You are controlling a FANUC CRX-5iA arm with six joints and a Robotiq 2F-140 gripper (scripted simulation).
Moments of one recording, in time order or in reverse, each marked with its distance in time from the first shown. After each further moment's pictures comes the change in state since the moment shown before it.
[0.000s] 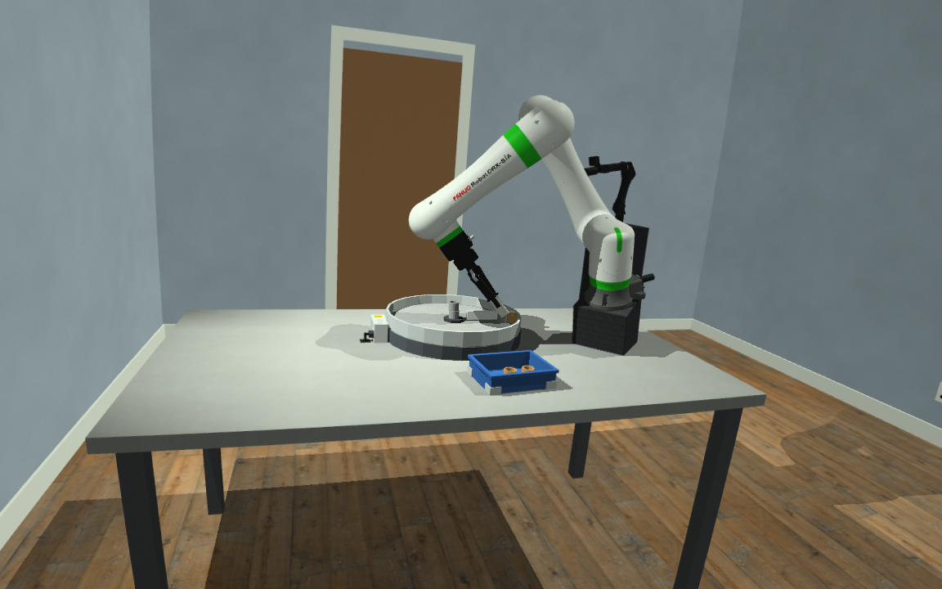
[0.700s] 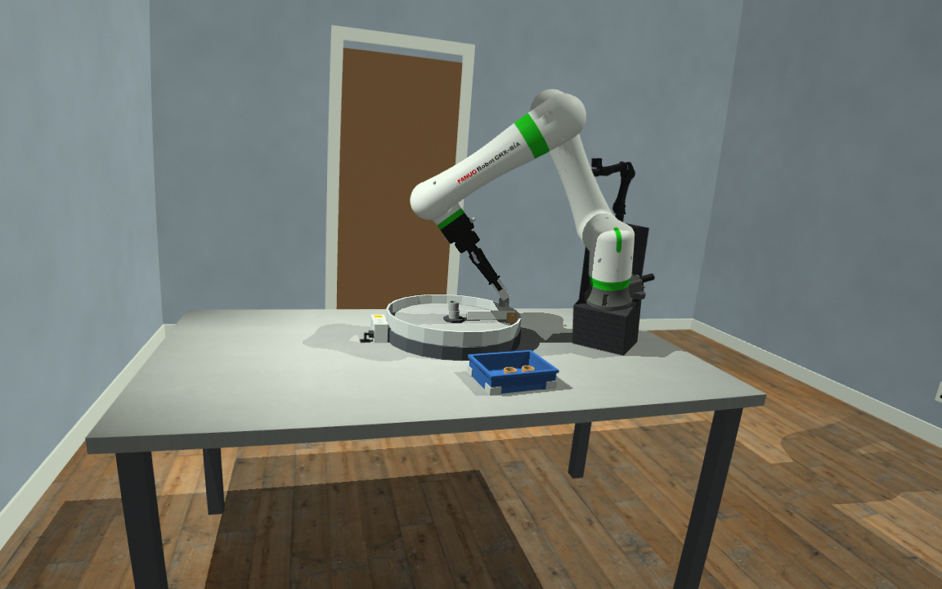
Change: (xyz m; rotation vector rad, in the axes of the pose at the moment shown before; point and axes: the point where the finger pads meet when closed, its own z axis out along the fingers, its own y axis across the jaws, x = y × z) arm -0.035 0.001 -0.042 -0.002 0.000 0.001
